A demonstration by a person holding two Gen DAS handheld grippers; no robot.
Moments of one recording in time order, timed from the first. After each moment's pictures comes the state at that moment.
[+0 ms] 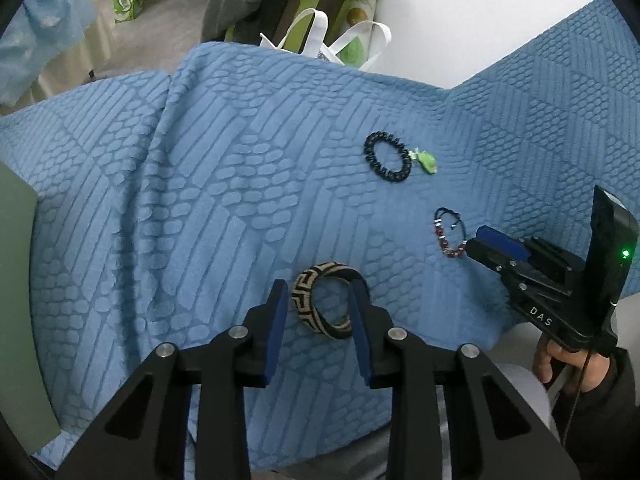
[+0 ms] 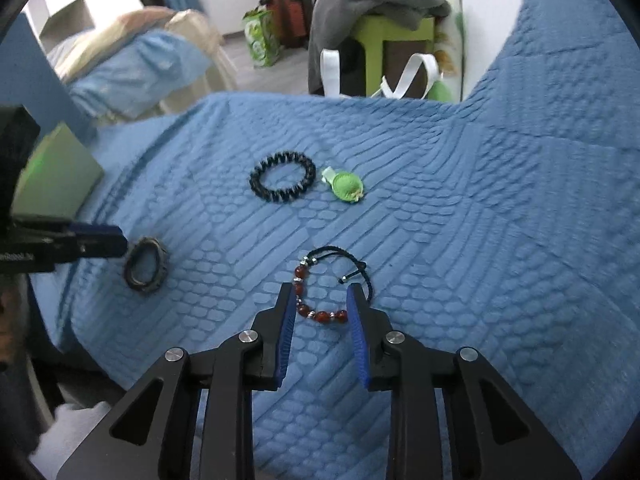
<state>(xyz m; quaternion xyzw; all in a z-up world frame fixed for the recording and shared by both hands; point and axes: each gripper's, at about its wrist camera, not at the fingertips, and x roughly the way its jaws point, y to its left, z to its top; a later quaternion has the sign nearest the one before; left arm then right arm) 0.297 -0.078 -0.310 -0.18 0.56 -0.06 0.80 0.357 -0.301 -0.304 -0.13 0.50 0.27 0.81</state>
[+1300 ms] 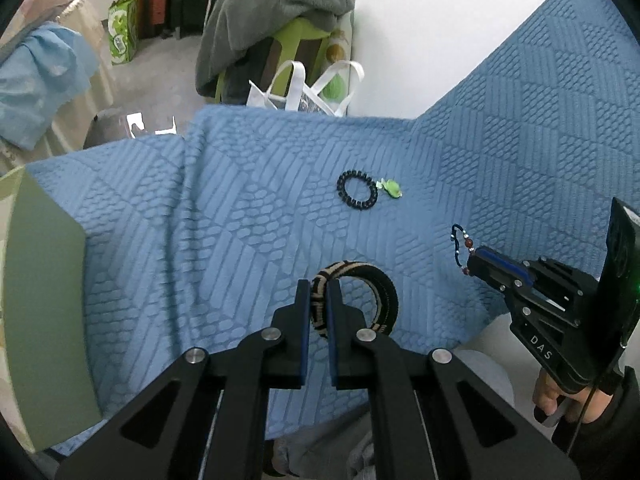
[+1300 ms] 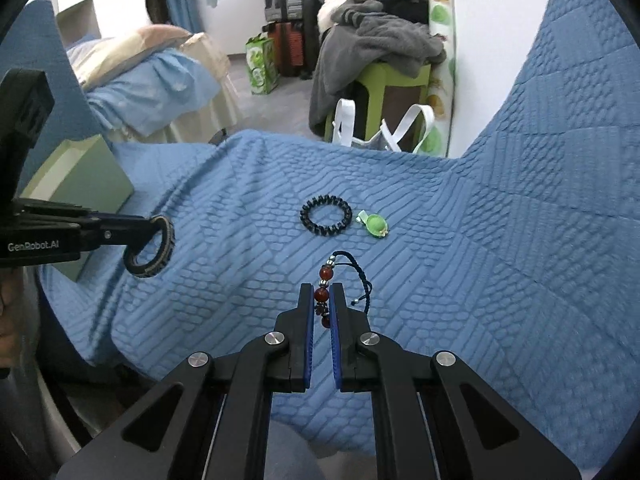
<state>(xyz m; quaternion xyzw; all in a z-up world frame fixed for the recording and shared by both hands) 0.266 -0.071 -0.246 -0.16 0.51 -0.07 0.84 0.298 -0.271 -0.237 -0.13 0.45 0.24 0.85</state>
